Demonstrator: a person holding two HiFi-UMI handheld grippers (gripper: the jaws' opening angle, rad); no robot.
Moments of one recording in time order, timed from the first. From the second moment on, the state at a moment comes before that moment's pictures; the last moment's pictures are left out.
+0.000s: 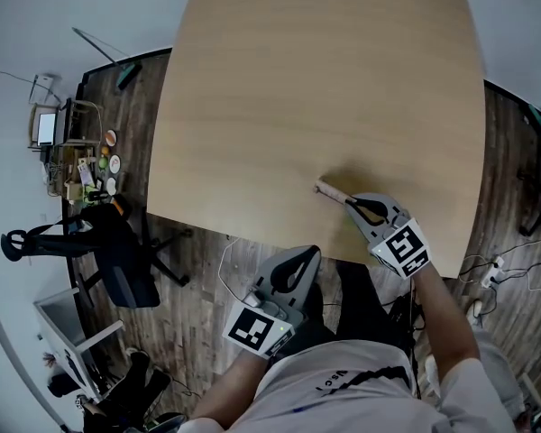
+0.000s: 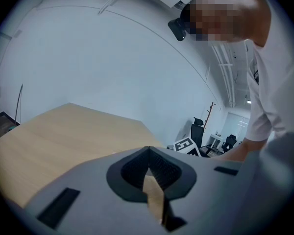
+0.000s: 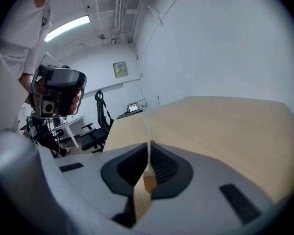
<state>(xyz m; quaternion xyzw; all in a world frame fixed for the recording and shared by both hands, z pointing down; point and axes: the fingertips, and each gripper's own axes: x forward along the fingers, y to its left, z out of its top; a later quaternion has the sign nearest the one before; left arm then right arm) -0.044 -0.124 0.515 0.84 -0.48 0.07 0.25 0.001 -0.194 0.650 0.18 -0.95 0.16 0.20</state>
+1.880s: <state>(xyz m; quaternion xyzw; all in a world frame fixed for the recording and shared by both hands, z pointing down) -0.064 -0.044 0.345 0.91 -0.39 -0.01 0.13 0.002 -0.103 0.341 0.32 -0.94 0.09 0.06</state>
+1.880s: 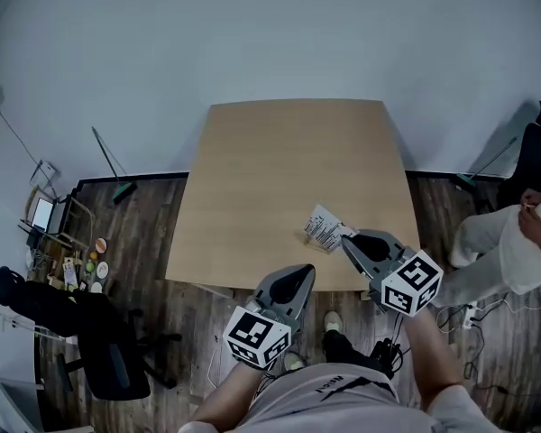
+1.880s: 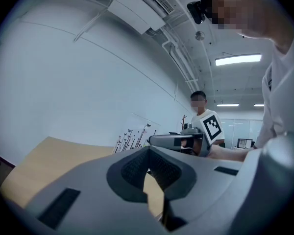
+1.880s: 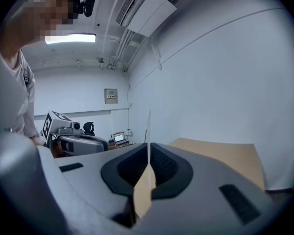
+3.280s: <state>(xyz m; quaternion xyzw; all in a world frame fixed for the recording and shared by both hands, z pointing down) -0.058 -0.069 0.384 0.89 -0.42 -0.01 0.16 0.022 -0.142 0.411 0.29 -0.95 0.11 0.08</state>
